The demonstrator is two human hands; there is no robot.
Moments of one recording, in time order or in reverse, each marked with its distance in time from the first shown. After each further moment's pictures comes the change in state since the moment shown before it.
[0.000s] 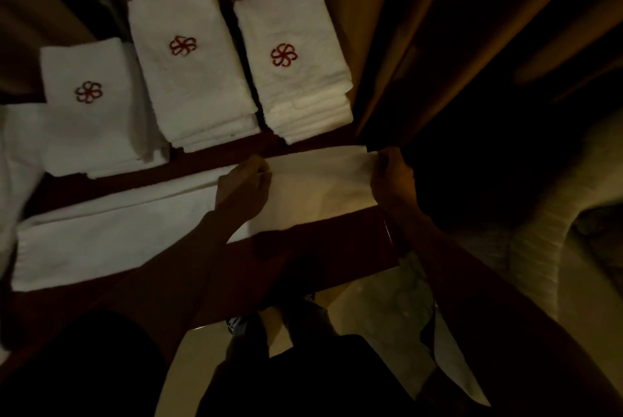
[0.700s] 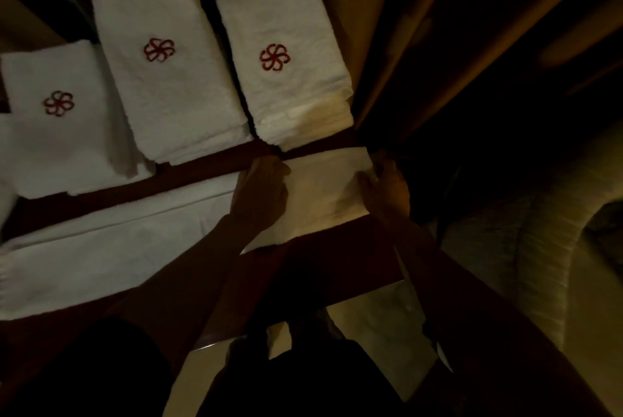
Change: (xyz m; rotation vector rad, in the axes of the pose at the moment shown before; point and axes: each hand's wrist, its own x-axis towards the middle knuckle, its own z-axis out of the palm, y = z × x) left_hand 0.030 0.011 0.037 0.153 -0.086 0.203; right_hand 0.022 0.012 0.034 -0.025 -0.102 0.203
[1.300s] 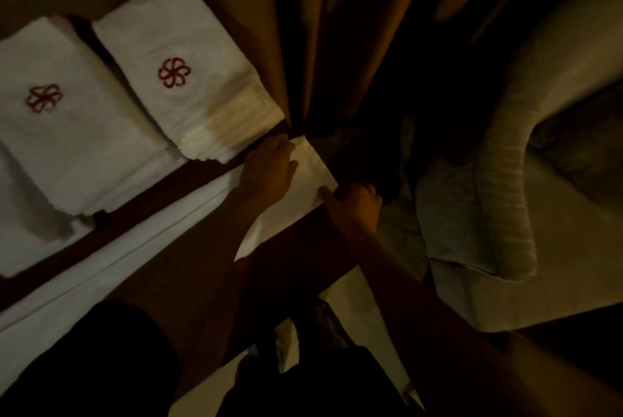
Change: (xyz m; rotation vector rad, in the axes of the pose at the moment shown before) left_hand 0.075 0.075 0.028 -0.010 -0.235 0.234; right_hand -0.048 0.042 0.011 0.049 0.059 0.331
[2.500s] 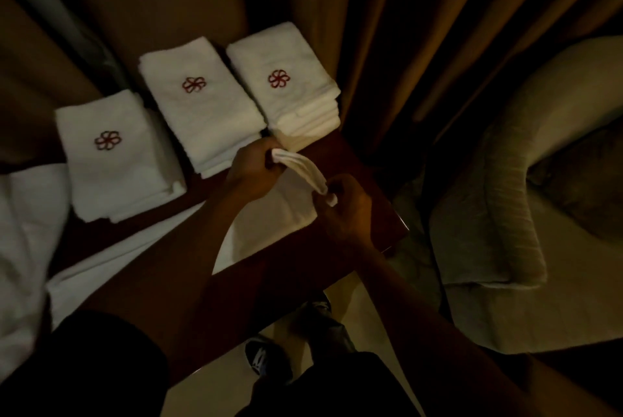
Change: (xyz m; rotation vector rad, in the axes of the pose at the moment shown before) left_hand -0.145 -0.064 -0.124 -0.417 0.221 -0.188; right_hand -0.183 -0.061 0.018 0.429 0.196 -0.645
